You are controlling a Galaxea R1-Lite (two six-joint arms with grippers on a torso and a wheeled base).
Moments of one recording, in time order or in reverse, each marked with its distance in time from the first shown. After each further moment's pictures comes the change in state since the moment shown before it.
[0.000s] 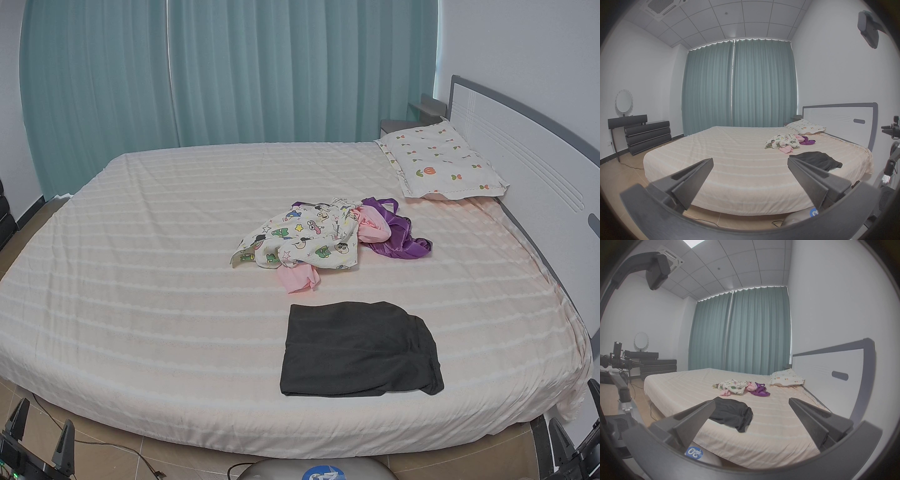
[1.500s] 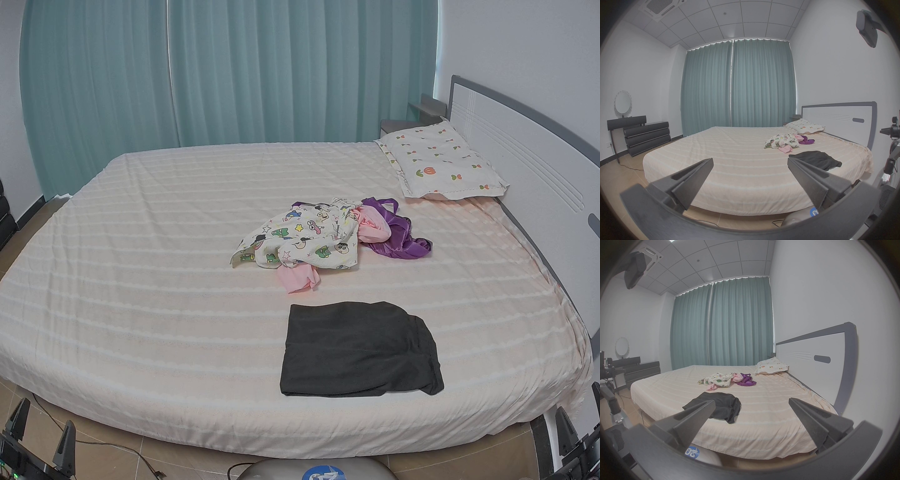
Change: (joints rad) left arm 0.000 0.000 0.000 0.000 -0.009 0.009; right arm -0.003 0.002 0.000 0.085 -0.180 0.080
